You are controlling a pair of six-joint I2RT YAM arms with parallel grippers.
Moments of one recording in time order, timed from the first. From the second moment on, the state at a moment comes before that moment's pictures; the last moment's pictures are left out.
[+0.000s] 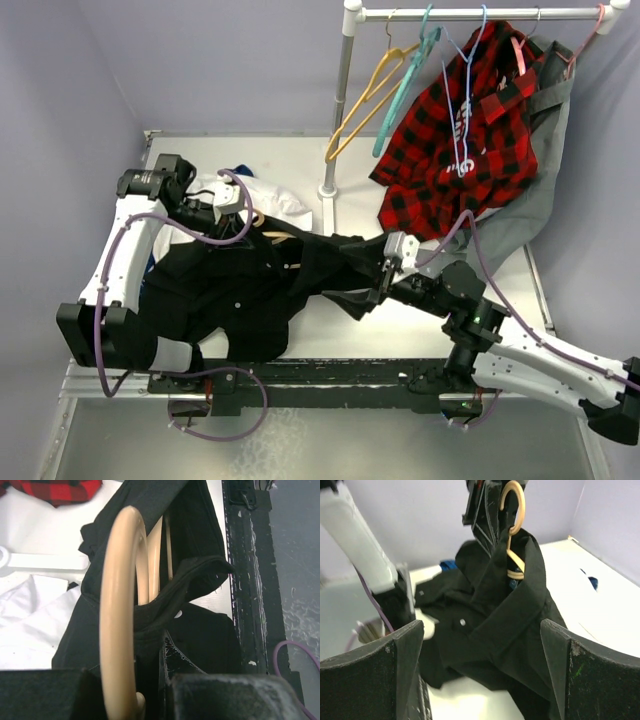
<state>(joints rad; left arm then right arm) -0.06 1.38 1.42 -1.42 1.15 1.29 1.00 0.73 0.58 0.33 -0.19 0.11</state>
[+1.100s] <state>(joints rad) -0.06 1.27 1.43 -1.53 1.04 1.48 1.01 0.94 0.83 -0.20 -0.13 -0.42</state>
